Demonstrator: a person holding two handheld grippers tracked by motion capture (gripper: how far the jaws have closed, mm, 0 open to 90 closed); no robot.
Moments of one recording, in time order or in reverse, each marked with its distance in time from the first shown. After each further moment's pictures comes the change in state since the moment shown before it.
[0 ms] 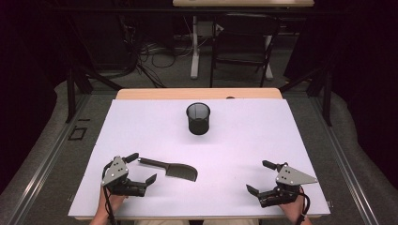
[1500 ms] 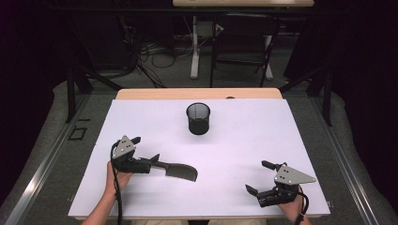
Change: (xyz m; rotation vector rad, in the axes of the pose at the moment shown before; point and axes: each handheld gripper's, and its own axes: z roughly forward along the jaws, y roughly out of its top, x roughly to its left) left arm 0.042 0.019 0.043 0.082 0.068 -0.037; right arm 0.000 0.000 0.002 0.019 -0.004 0.003
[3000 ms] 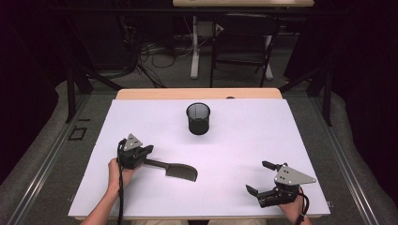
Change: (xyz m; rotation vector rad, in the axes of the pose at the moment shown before) left arm 0.008 -0.007 0.022 0.213 0.073 -0.040; right arm 0.001 0.000 -0.001 0.008 -0.008 -0.005
